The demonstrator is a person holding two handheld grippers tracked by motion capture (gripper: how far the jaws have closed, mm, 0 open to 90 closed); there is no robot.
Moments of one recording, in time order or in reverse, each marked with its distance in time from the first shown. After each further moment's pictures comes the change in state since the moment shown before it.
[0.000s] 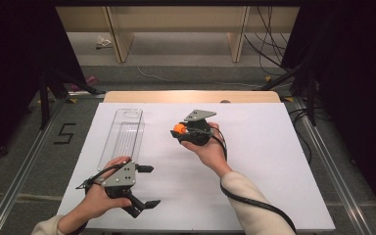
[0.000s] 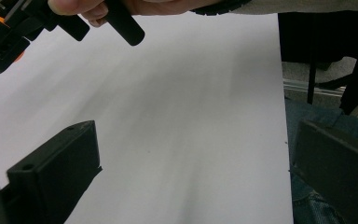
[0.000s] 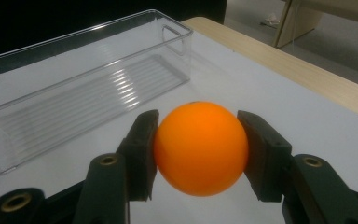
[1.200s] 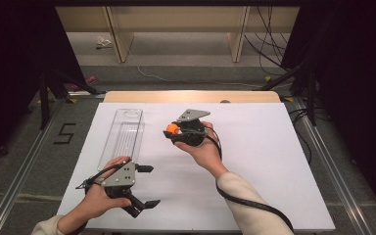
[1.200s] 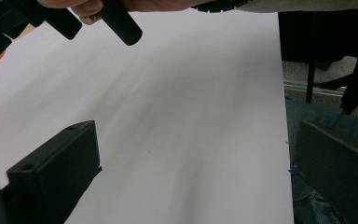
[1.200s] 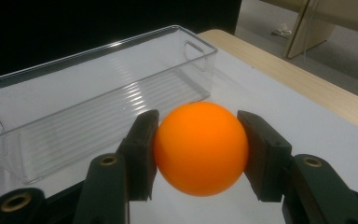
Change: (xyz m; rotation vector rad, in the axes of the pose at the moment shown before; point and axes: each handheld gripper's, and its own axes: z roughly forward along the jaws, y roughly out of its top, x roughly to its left) left arm 0.000 0.000 0.000 -0.002 0.002 0.000; right arm 0.018 0.014 0.002 -0.021 0.038 -0.035
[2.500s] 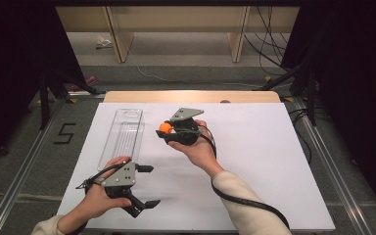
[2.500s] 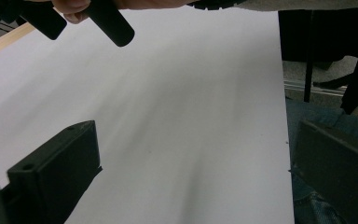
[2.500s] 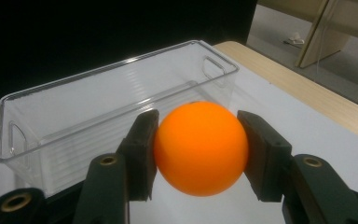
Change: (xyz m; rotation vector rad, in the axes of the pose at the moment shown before) left arm 0.000 0.000 0.000 0.001 0.002 0.005; right arm 0.012 0.014 0.007 -0.021 0.043 -0.022
